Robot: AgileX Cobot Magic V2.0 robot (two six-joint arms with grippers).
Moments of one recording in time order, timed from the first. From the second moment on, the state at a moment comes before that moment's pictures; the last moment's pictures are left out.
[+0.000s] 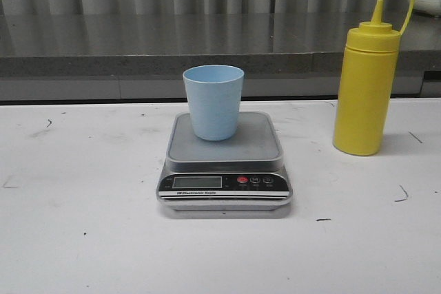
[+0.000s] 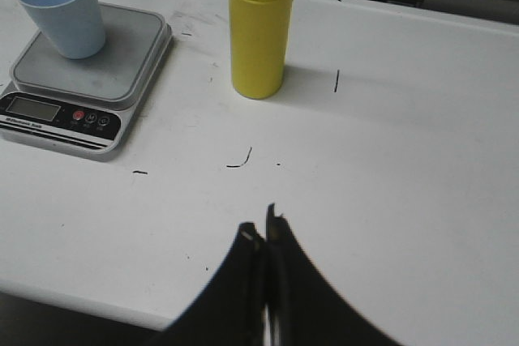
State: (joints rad) left arm -0.29 0.43 -0.59 -0.12 0.69 0.07; right arm 0.33 0.41 -0.78 -0.13 1.03 0.15
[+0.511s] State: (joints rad) left arm -0.02 0.00 0.01 -0.09 0.13 0.07; right arm 0.33 0.41 -0.78 -0.13 1.03 0.15
